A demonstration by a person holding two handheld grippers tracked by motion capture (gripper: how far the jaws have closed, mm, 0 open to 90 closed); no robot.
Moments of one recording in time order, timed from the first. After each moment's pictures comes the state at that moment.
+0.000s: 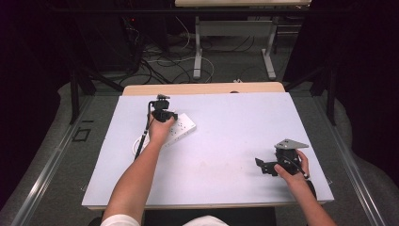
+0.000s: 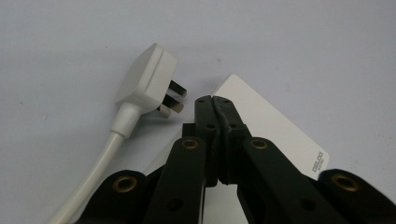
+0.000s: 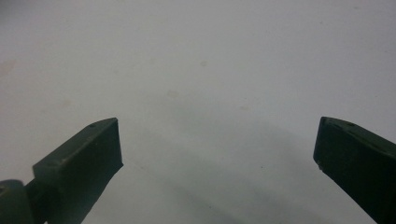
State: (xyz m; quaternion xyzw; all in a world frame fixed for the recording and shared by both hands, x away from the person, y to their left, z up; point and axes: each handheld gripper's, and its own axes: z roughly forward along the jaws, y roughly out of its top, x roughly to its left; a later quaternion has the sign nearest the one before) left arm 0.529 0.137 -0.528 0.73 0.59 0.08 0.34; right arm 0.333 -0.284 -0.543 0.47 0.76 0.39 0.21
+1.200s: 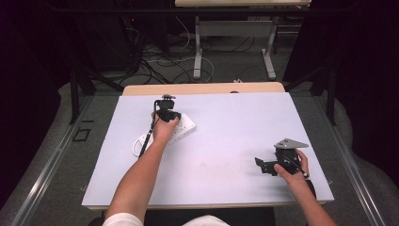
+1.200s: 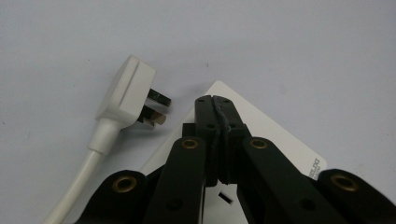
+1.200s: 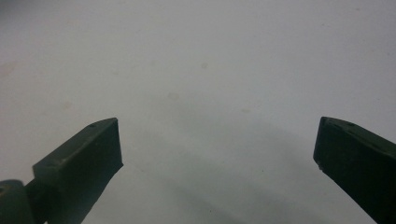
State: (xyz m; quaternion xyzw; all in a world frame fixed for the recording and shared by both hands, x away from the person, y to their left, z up) left arm 0.530 0.119 -0.528 0.74 0.57 0.11 0.33; right arm 0.335 -0.283 -0.542 0.47 0.76 0.40 0.21
